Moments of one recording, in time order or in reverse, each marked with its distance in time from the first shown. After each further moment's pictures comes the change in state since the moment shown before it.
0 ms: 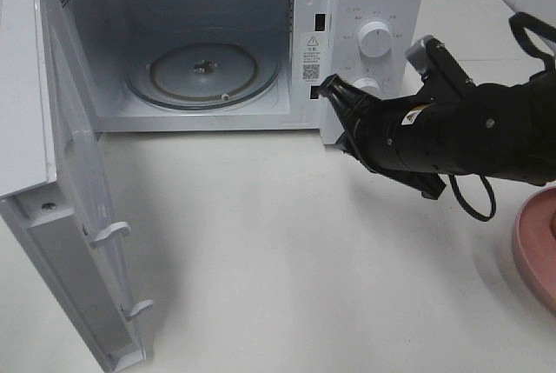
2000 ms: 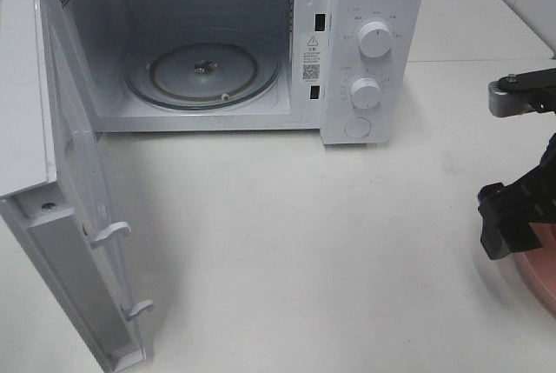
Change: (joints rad) left arm 0.000 0.000 0.000 0.000 0.000 0.000; right arm -0.251 -0.406 0.001 -0.682 1.139 -0.351
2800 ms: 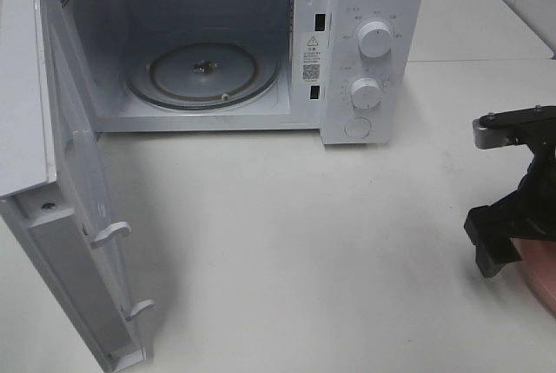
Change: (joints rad) left arm 0.000 0.000 0.000 0.000 0.000 0.000; right arm -0.082 0.231 0.000 -0.018 -0.109 0.015
